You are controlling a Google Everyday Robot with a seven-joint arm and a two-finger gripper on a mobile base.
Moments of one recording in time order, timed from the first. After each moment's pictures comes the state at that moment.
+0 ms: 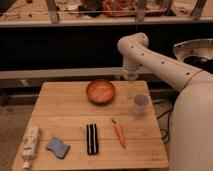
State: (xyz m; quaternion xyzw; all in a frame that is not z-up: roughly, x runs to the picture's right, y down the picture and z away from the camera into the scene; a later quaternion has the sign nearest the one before) arm 0.154 0.014 0.766 -0.37 0.04 0.05 0.93
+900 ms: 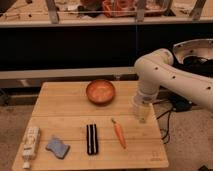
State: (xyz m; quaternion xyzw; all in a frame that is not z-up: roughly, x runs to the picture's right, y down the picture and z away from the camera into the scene) arm 0.158 0.098 0.662 -0.34 0.04 0.07 0.94
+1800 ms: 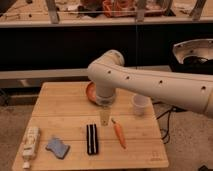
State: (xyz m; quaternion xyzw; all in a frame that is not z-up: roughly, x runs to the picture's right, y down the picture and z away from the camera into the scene) arm -0.025 0.096 0.656 -0.33 -0.04 -0.02 0.94
